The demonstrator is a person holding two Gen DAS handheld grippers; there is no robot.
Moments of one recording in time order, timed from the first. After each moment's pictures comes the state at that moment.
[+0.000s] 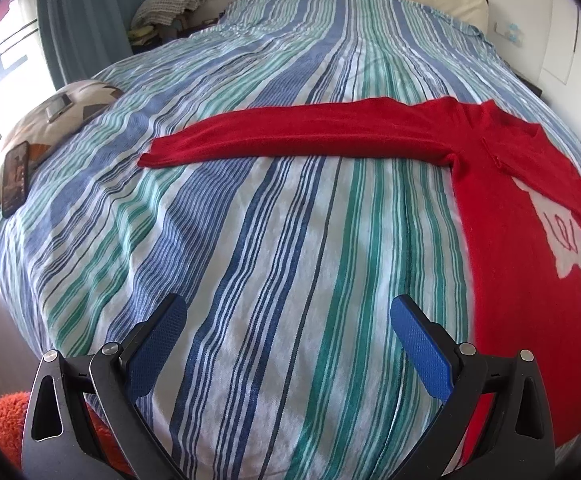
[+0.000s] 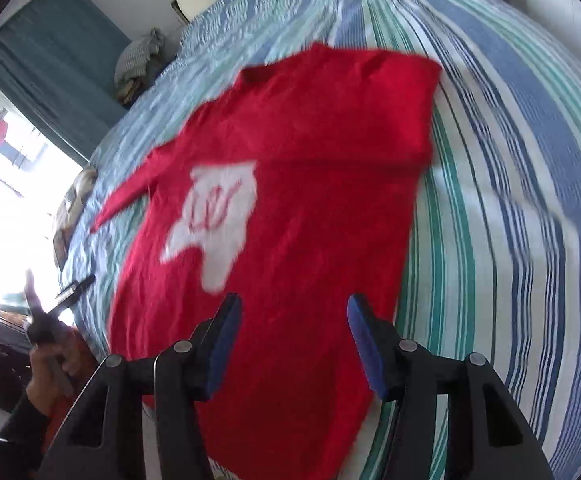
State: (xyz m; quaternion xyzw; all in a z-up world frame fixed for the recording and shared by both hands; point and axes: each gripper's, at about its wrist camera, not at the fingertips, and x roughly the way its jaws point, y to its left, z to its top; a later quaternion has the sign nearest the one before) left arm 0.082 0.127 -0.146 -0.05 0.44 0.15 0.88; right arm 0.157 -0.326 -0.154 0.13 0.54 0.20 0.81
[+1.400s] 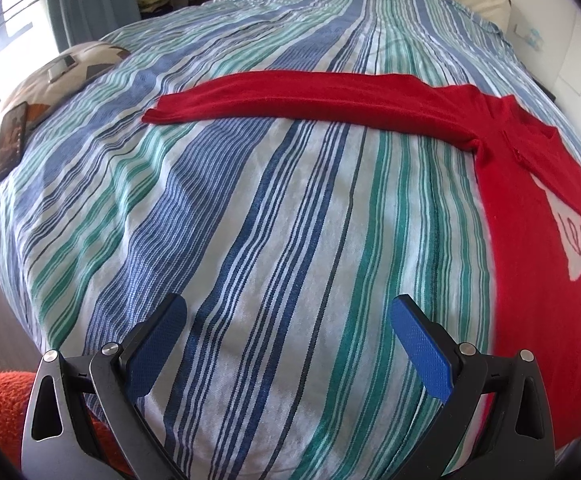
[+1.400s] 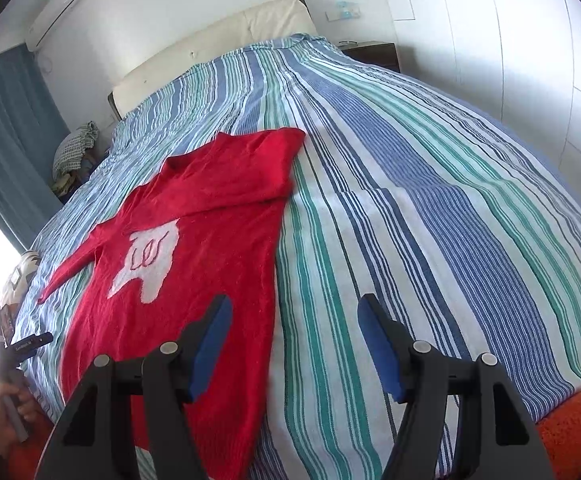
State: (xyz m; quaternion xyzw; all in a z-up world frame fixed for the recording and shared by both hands) left arm 0.082 0.144 -0.166 -0.09 0.48 0.15 0.86; right arm 0.061 -0.377 -0.132 0.16 0.38 0.02 0.91
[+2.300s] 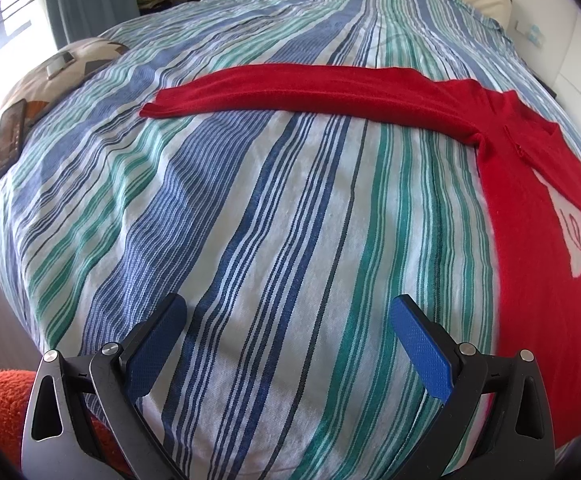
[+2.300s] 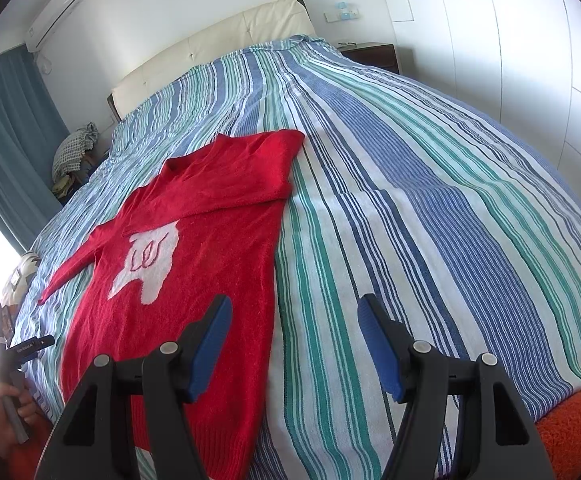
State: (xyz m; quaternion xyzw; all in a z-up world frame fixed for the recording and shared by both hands) left arm 0.083 0.146 -0.169 -0.09 0.49 0.15 0.86; right arm 0.059 -0.380 -0.131 0.16 0.38 0.02 0.91
